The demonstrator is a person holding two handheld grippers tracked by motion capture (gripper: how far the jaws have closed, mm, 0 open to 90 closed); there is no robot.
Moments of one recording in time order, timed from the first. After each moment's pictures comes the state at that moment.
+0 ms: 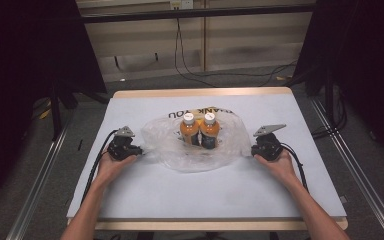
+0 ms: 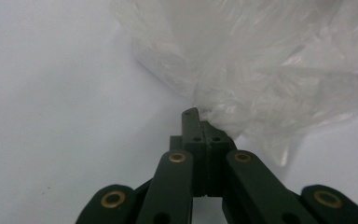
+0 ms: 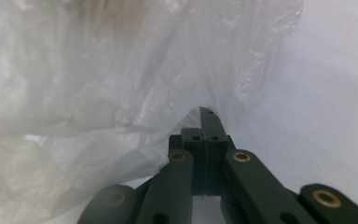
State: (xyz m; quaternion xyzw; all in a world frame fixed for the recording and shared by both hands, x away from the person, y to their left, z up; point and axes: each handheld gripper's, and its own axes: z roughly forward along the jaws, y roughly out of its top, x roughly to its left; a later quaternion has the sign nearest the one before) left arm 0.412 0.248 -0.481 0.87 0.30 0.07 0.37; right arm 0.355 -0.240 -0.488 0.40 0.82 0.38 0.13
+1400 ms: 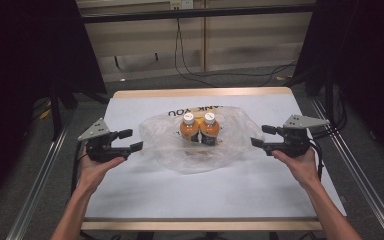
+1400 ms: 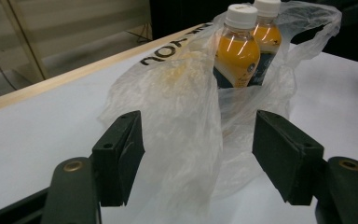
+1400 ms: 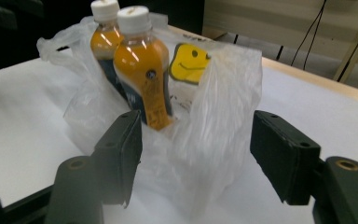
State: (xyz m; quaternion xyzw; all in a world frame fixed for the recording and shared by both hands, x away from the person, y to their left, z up) left arm 0.357 0.250 -0.395 0.80 0.26 0.14 0.52; right arm 0.305 -0.263 -0.393 0.36 0.75 0.51 0.19
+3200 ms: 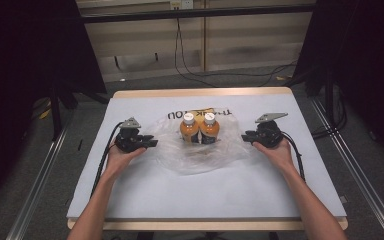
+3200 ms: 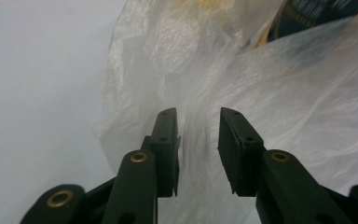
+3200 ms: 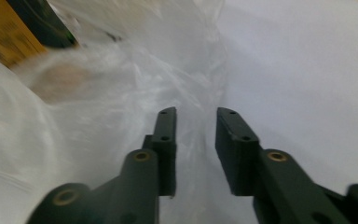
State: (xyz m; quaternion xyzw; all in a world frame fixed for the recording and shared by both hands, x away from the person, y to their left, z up) left arm 0.421 0.223 -0.456 0.85 0.30 0.10 0.43; right arm 0.387 -0.248 -0.472 0.42 0.80 0.40 0.16
